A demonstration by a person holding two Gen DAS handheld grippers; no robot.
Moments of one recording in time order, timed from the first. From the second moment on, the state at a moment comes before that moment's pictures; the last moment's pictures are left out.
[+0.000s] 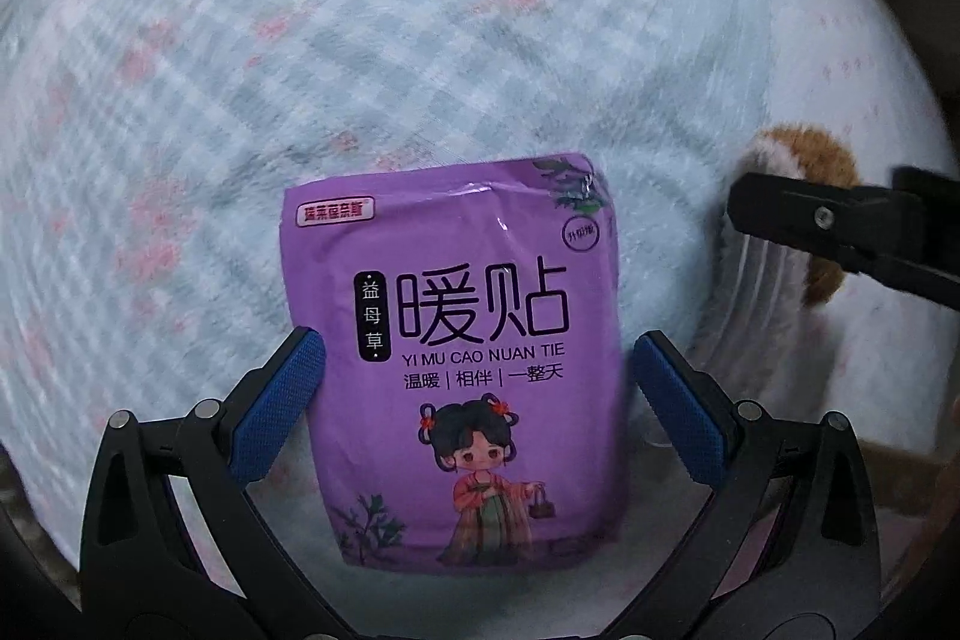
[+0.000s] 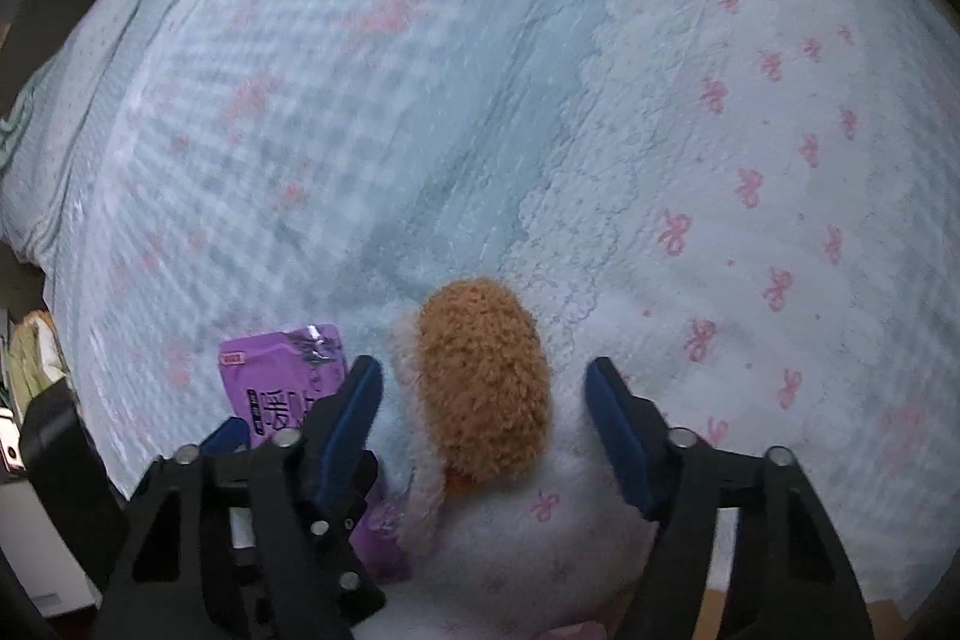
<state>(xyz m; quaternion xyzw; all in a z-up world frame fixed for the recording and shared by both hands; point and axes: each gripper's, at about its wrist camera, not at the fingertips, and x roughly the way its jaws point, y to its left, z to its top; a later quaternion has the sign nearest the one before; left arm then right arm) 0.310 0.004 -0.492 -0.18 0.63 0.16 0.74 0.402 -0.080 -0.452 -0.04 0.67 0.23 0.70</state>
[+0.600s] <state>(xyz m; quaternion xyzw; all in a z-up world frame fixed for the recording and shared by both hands) 0.285 0.023 -0.460 -0.17 0.59 0.12 0.78 0.383 -0.075 -0.455 -0.04 0.66 0.25 0.71</state>
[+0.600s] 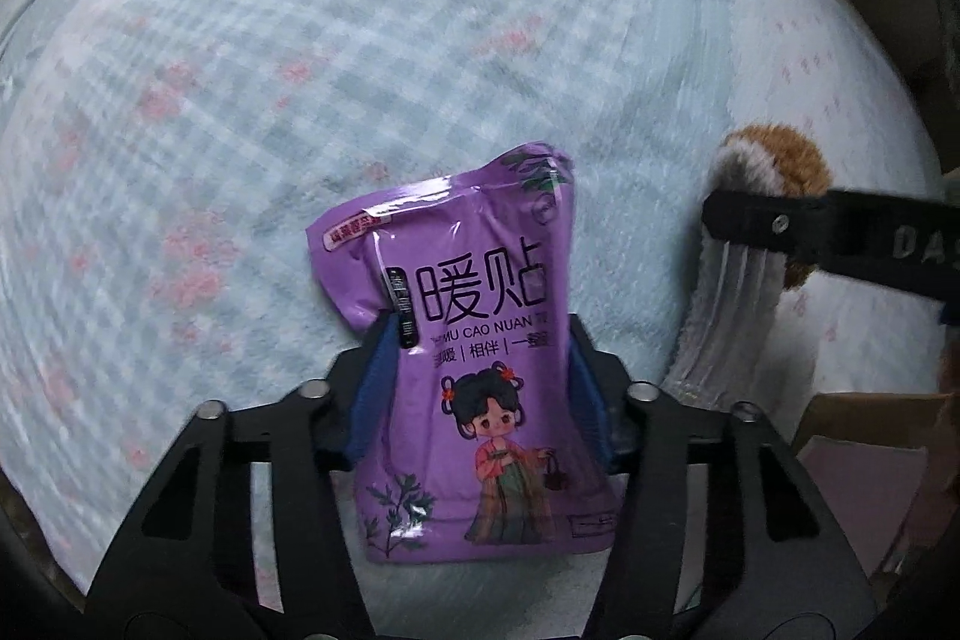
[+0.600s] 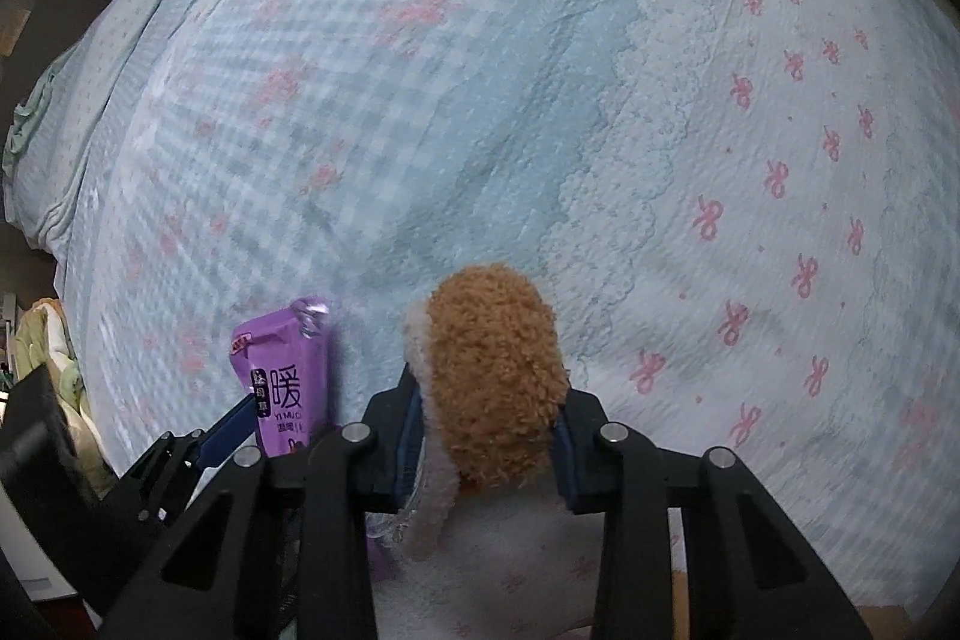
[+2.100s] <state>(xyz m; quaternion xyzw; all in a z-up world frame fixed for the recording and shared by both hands) 0.188 -0.097 -0.125 -0.11 0.43 -0.09 0.89 0.218 -0.243 -0.157 0.07 0.49 0.15 0.85</state>
